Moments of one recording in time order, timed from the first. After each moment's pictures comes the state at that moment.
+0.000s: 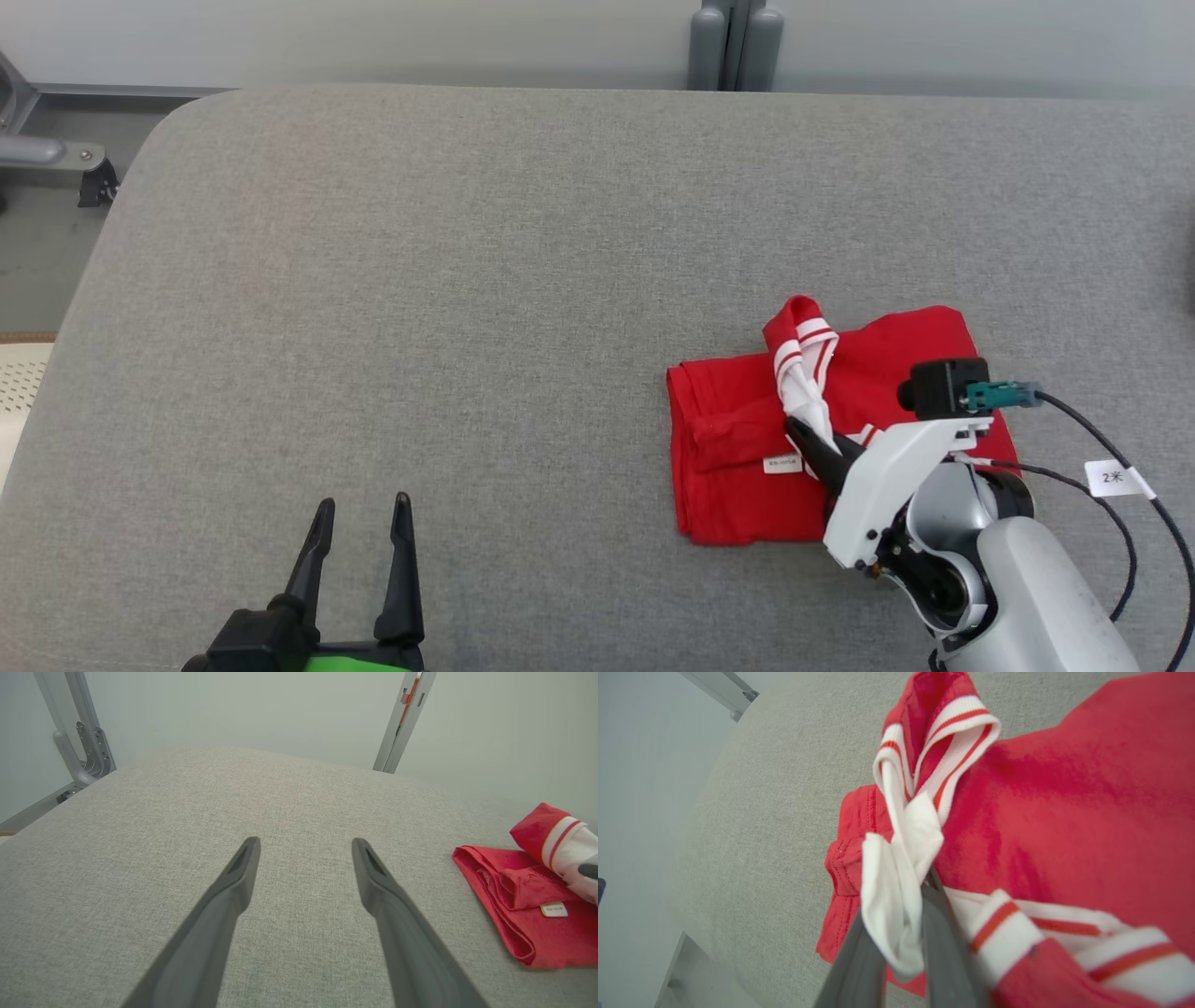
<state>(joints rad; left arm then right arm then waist) 0.13 0.05 -0.16 0.07 -0.28 -0.02 -0.26 -0.20 -0.09 0.14 0.17 0.52 0.13 0.47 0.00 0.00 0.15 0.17</state>
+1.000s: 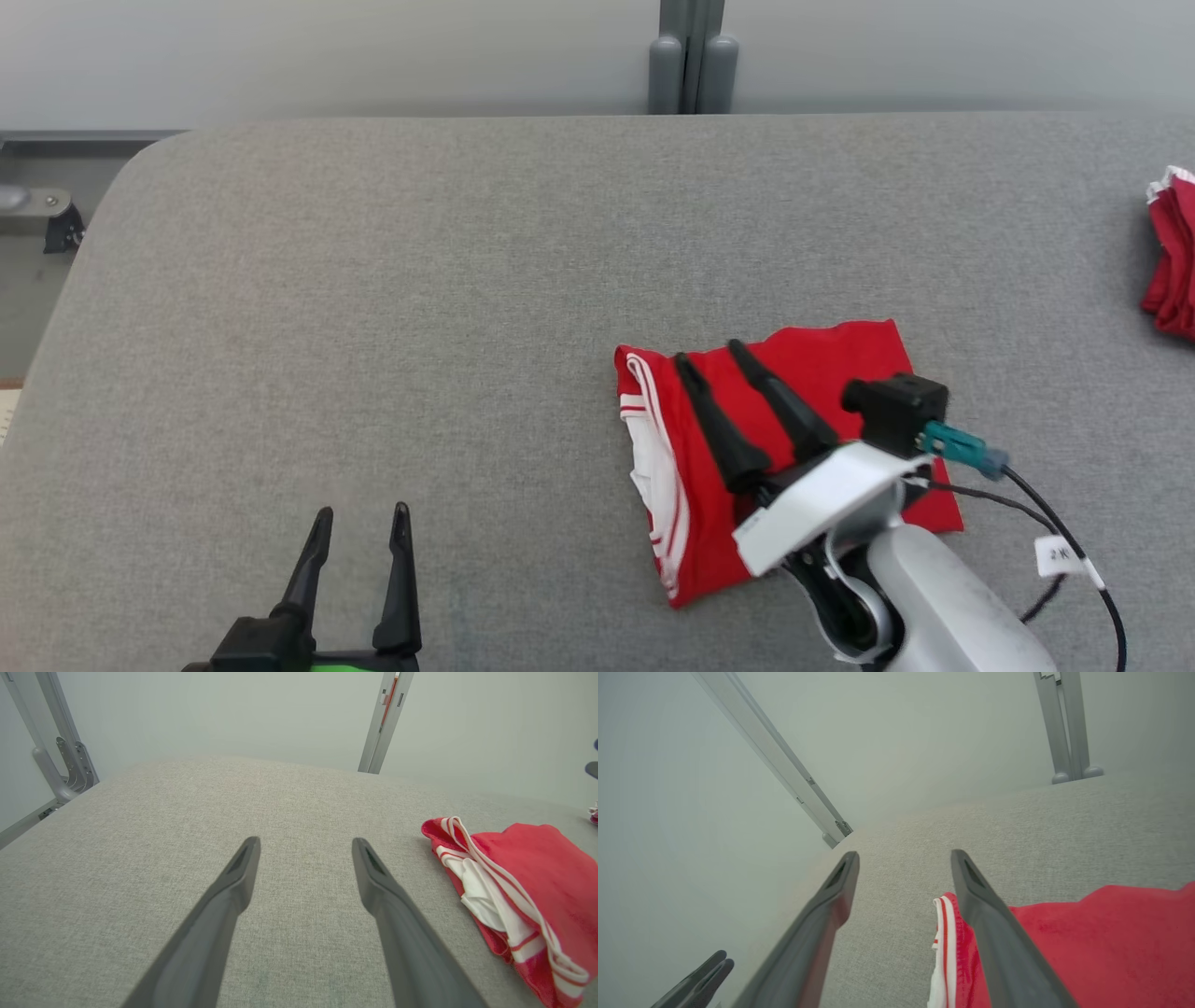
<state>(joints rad) 0.14 0.05 -0.16 0.08 -0.24 -0.01 -0.26 -0.29 -0.08 0.46 0.23 0.65 0.13 -0.13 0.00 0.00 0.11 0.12</state>
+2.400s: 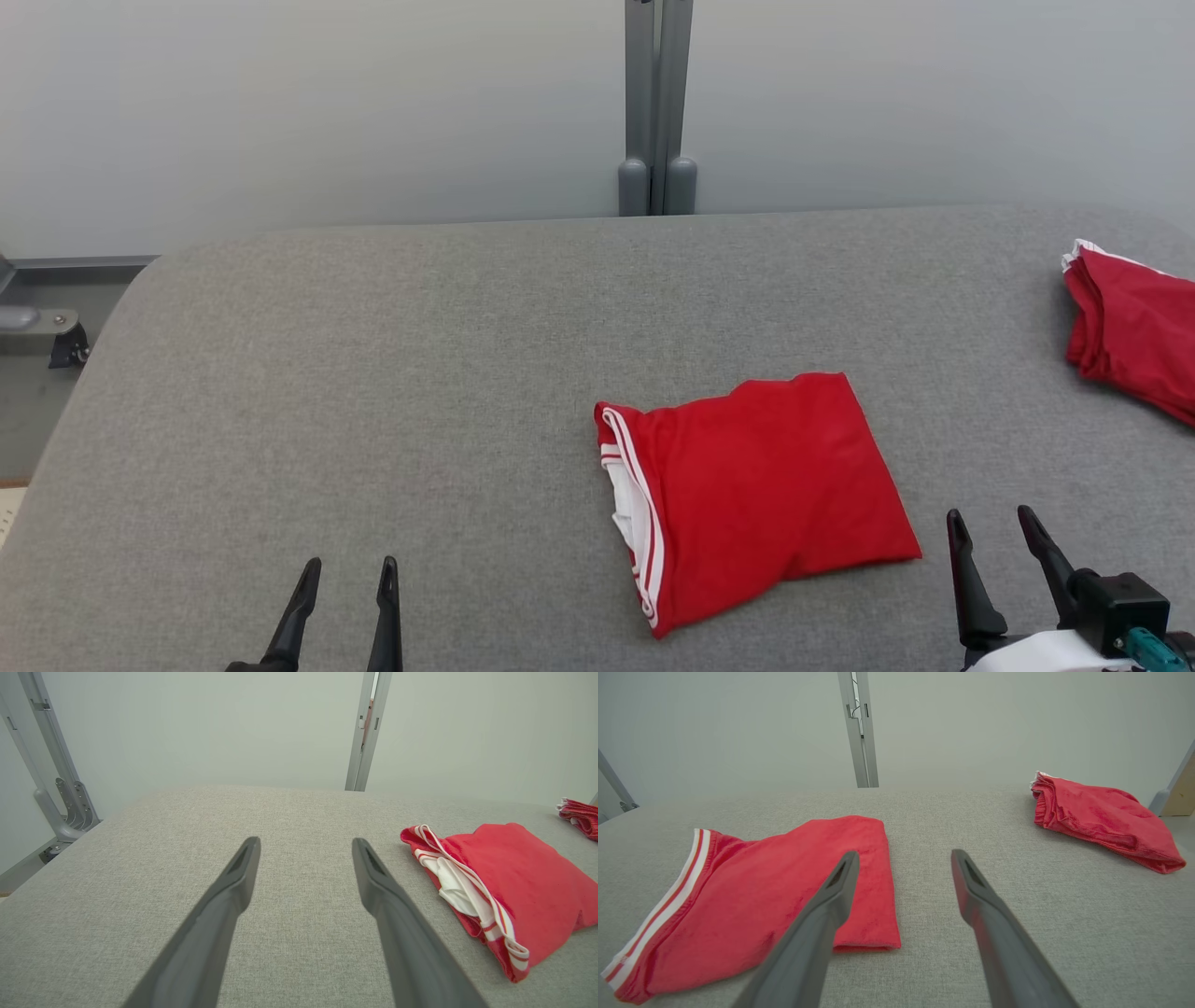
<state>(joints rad) 0.22 0.05 -0.09 0.09 -0.17 -0.09 -0.26 0.14 -0.09 -0.06 0.20 0.14 0.13 -0.26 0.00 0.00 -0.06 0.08</state>
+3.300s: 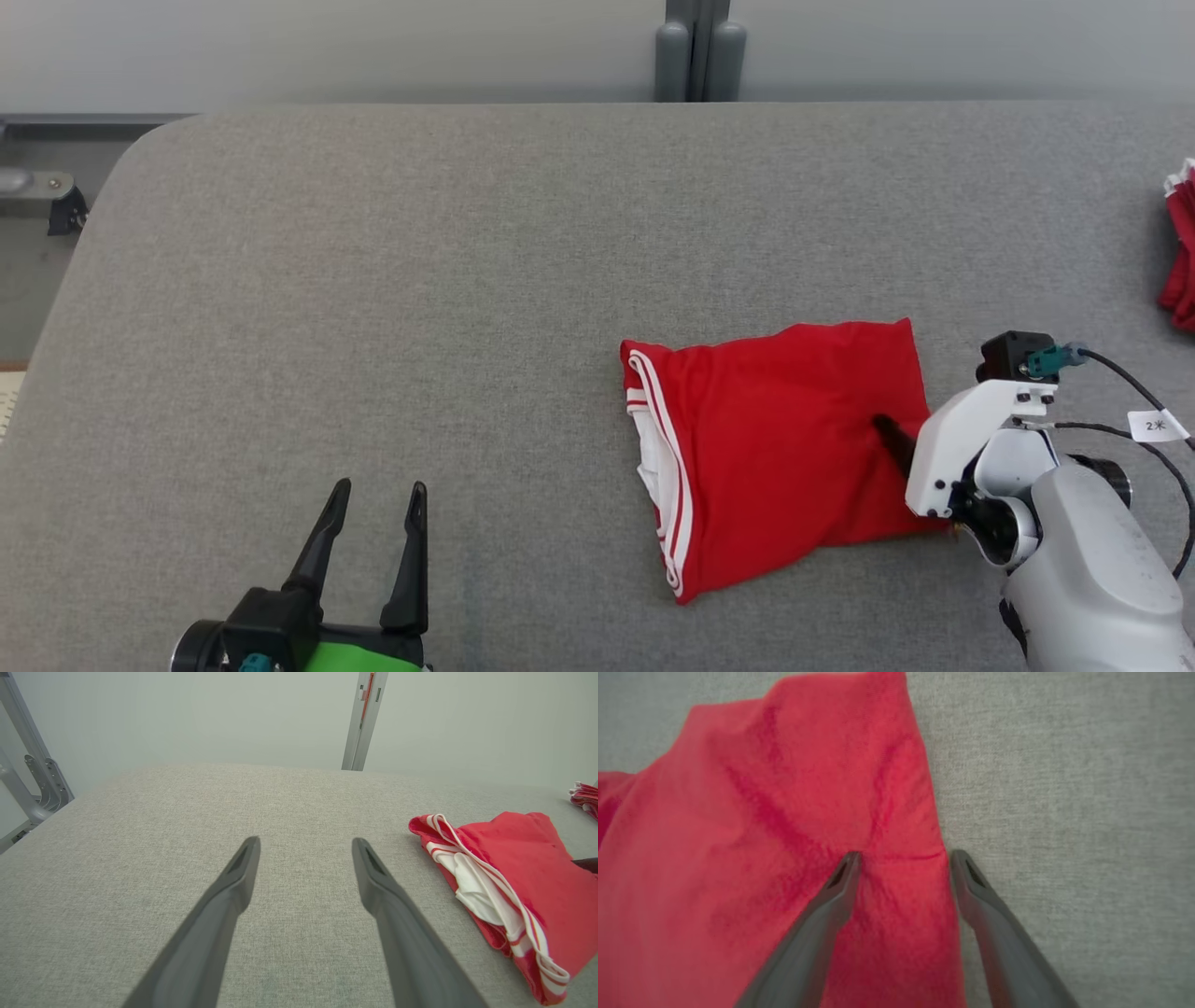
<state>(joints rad) 0.09 0.05 -0.13 0.10 -0.18 -0.11 -0.26 -0.40 -0.14 0.00 0.61 0.33 0.13 0.47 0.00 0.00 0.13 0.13</state>
